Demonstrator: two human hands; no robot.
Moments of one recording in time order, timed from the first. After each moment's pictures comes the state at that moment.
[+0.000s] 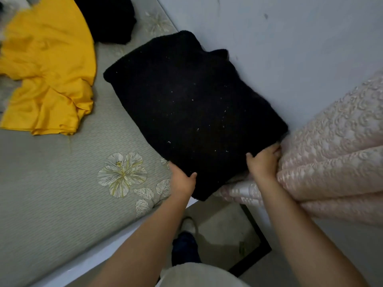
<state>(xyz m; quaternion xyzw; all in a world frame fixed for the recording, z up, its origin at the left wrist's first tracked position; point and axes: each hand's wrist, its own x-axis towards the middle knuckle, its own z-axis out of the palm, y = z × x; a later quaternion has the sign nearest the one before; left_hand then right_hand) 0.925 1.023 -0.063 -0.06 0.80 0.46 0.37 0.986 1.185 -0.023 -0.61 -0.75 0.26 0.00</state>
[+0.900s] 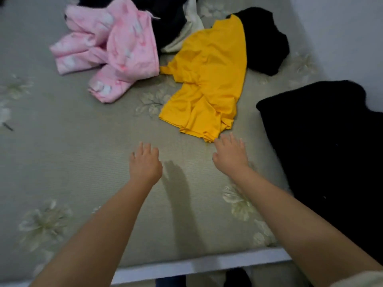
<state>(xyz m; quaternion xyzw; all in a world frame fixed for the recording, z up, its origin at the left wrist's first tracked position) 0.685 0.630 -0.056 0.05 0.98 -0.02 0.20 0.700 0.846 -0.050 -0.02 -0.98 0.05 -0.19</state>
